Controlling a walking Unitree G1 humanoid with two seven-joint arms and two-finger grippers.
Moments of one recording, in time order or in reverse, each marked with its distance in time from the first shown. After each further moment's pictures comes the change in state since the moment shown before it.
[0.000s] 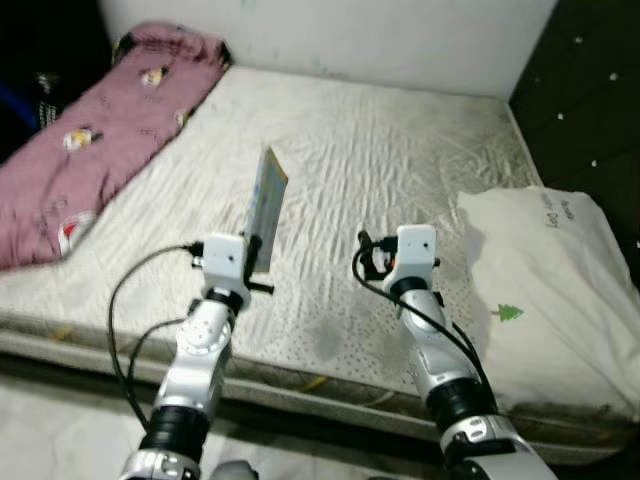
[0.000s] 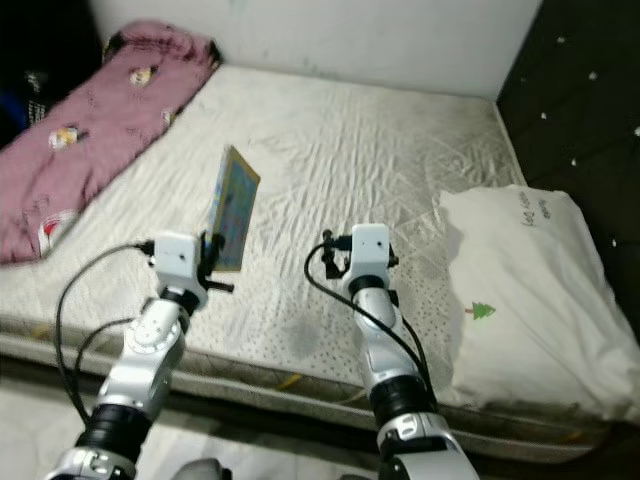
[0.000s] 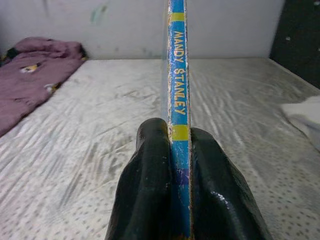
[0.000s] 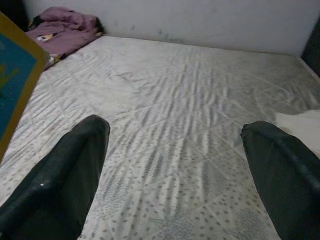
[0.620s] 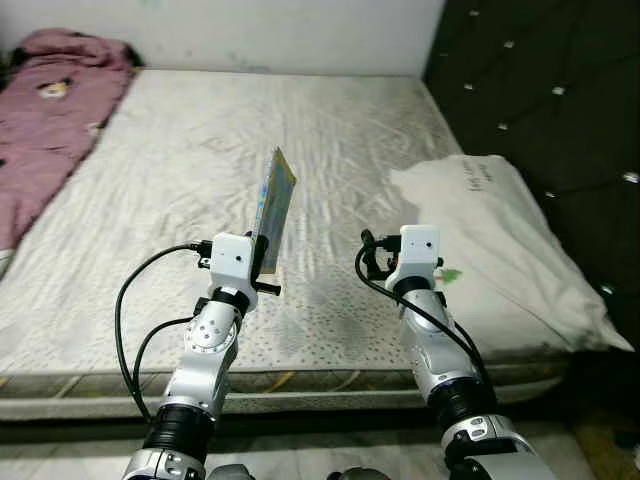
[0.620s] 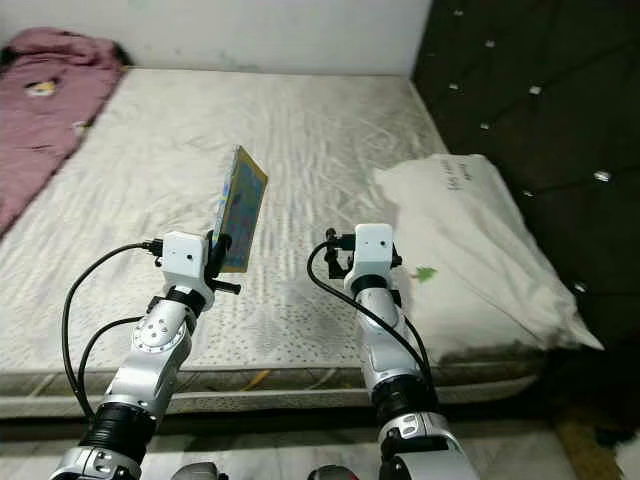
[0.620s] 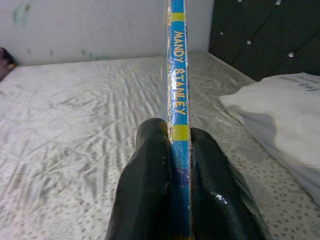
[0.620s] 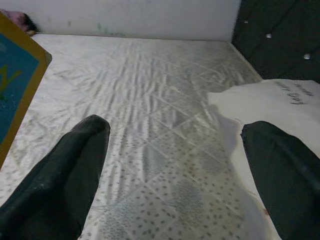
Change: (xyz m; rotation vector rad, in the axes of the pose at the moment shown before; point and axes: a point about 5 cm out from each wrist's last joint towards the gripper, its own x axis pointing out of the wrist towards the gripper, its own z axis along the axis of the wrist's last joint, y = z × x) left arm 0.001 -0.004 0.001 0.009 -0.001 0.001; right arm 0.000 -0.004 0.000 -0.004 -0.001 -0.009
